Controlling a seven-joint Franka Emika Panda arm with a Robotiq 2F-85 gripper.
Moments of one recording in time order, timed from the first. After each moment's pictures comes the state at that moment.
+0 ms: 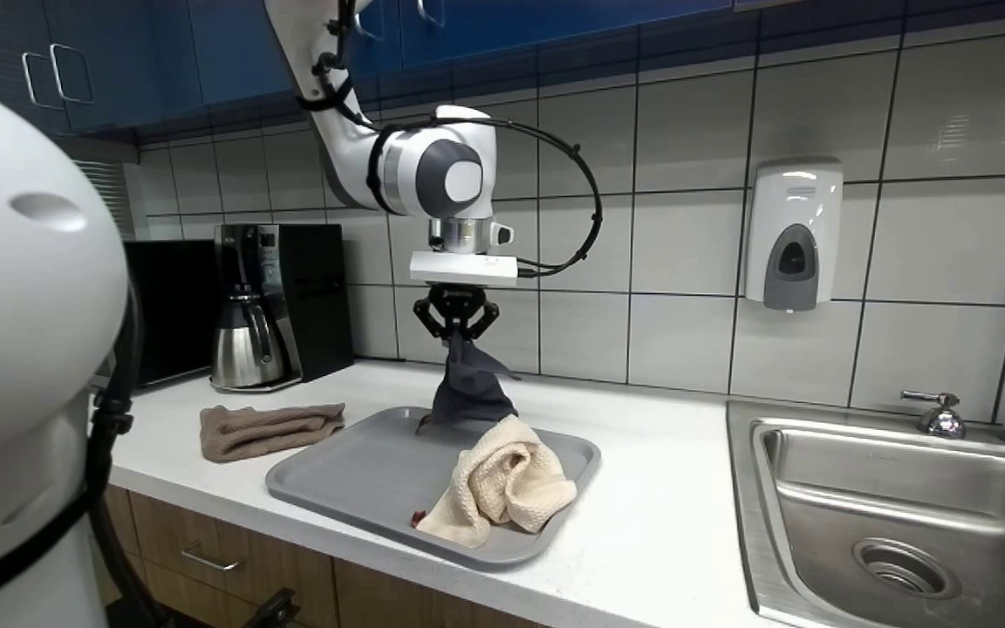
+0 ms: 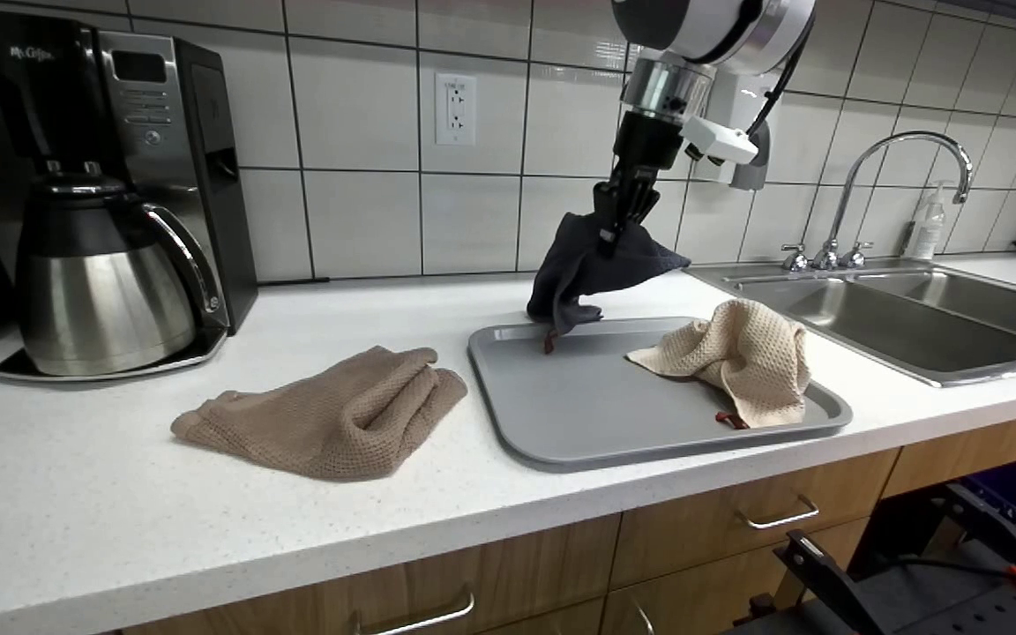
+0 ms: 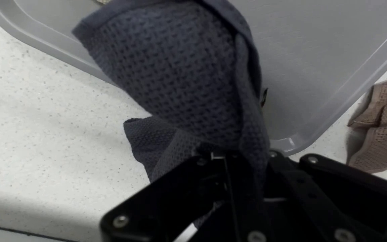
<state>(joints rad) -0.07 0.13 0.16 -2.28 0.23 2.56 -0.64</state>
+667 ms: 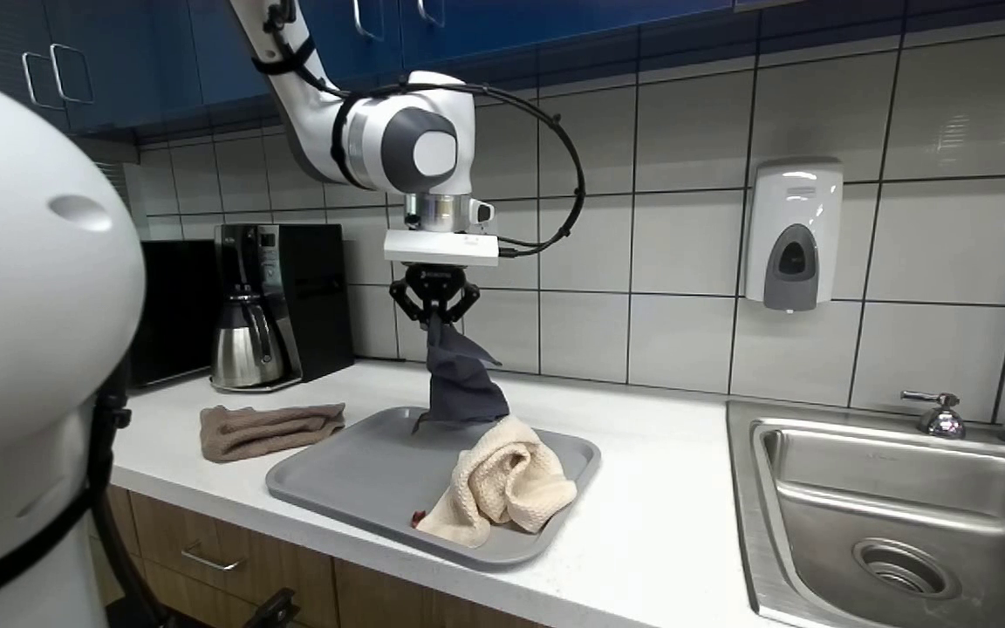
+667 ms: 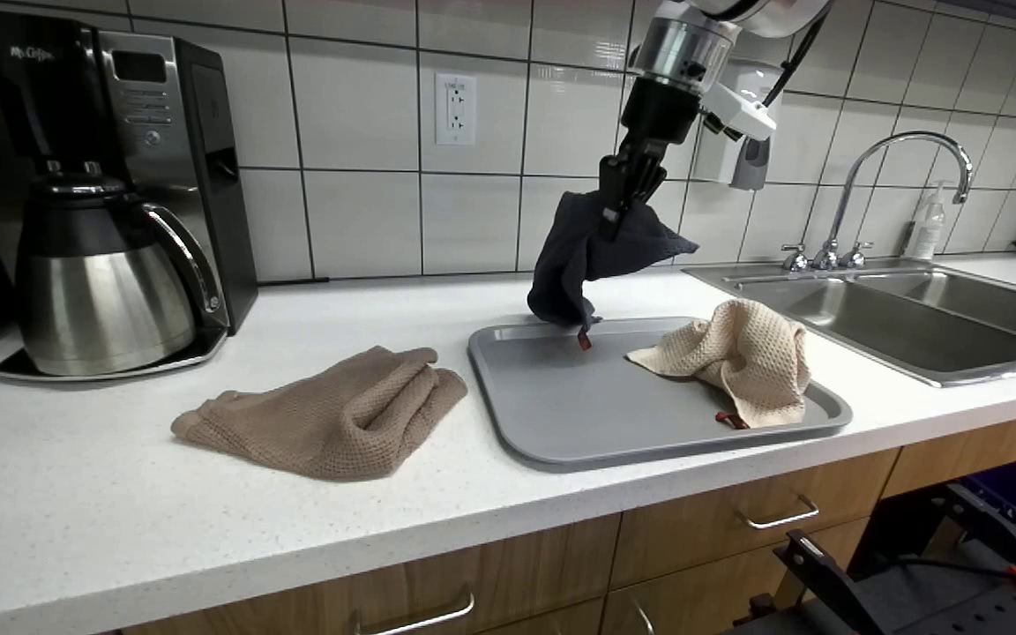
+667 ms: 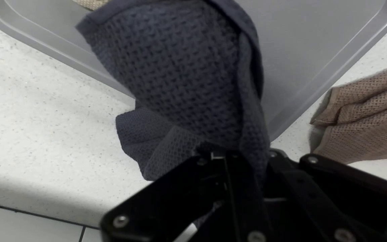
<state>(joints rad) -0.01 -0.02 0.14 -2.39 0.29 2.56 -0.69</state>
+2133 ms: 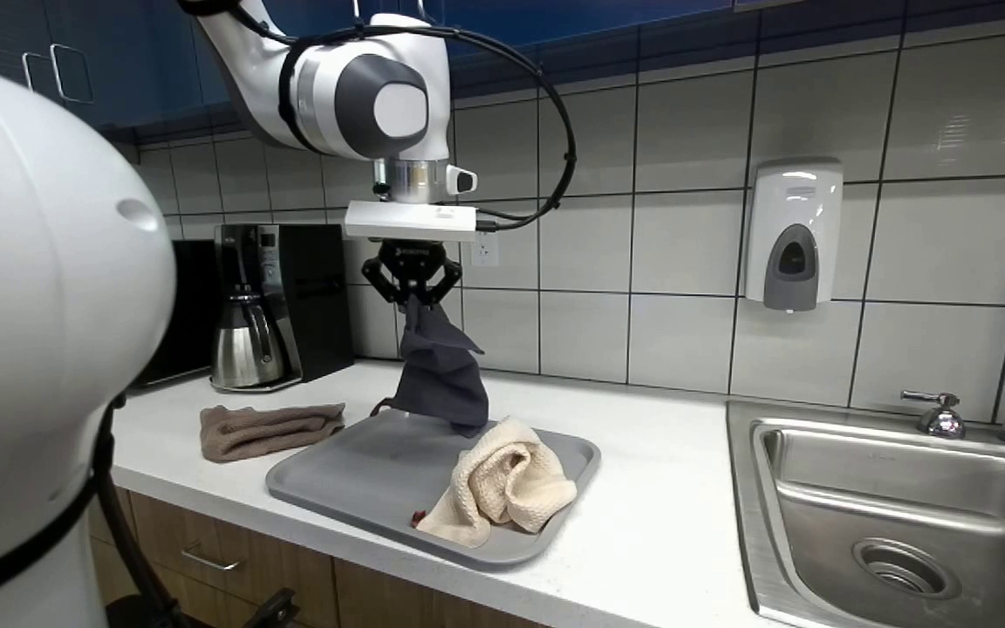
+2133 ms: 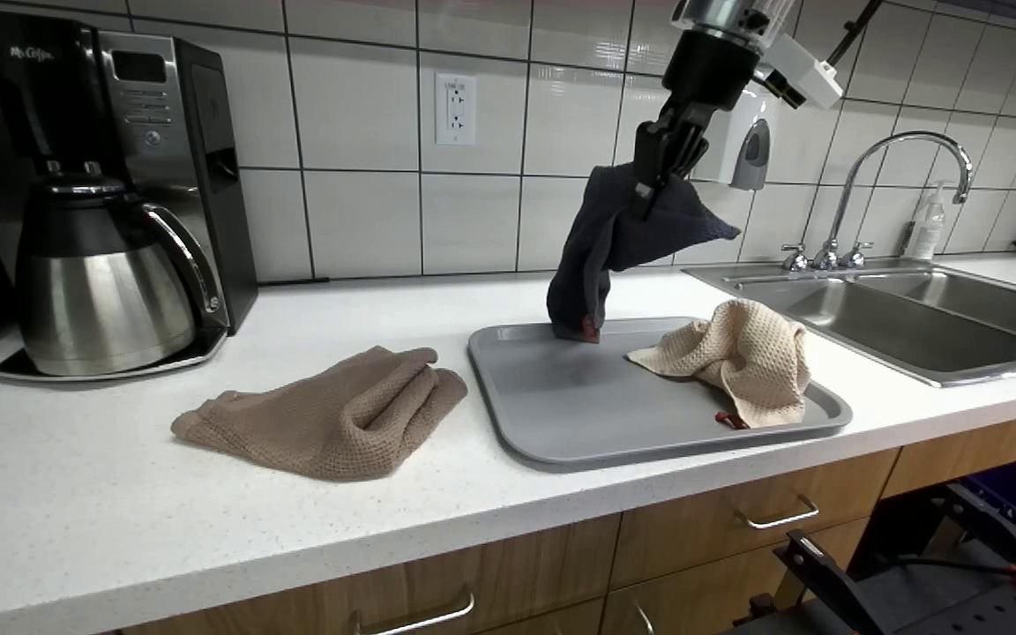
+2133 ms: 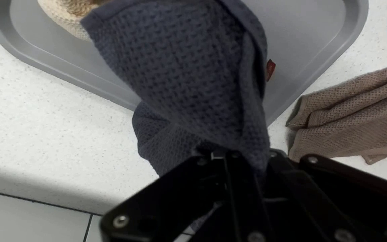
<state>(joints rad) 0.12 -0.26 0.02 -2.58 0.29 2.56 -0.65</state>
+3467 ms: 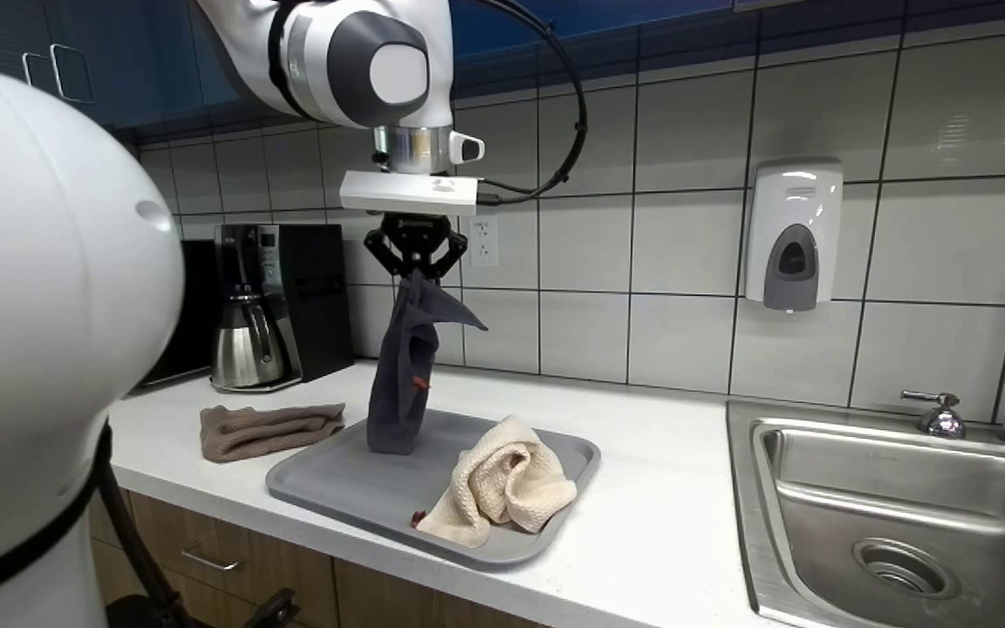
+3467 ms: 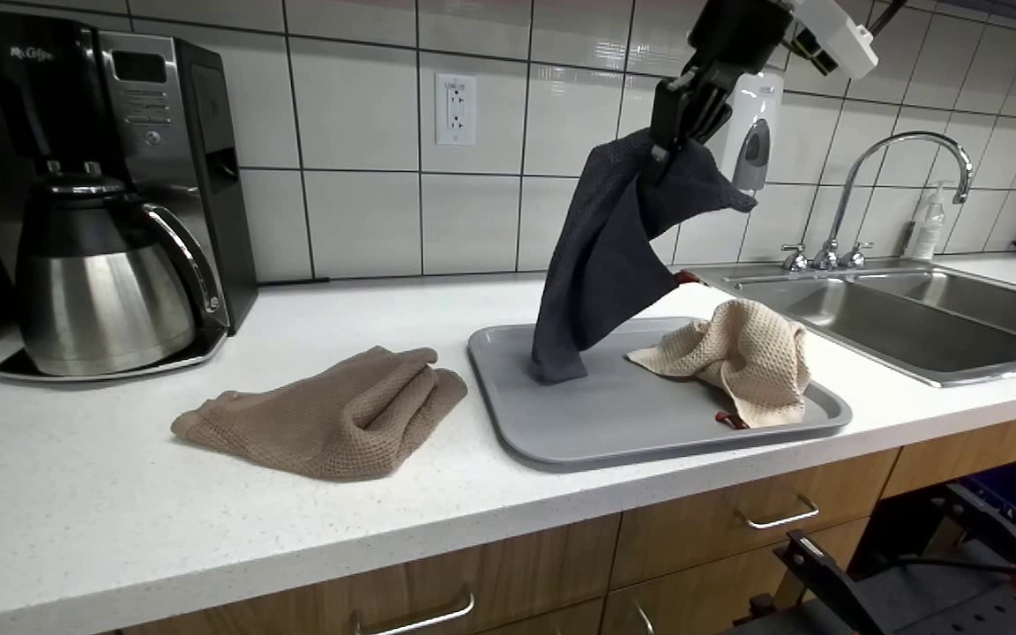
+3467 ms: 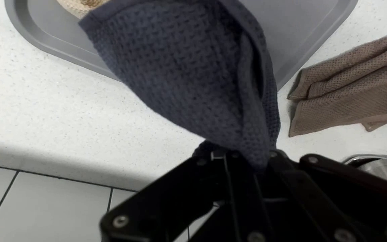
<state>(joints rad) 0.16 -0.37 -0.06 -2.61 0.29 2.56 -0.61</state>
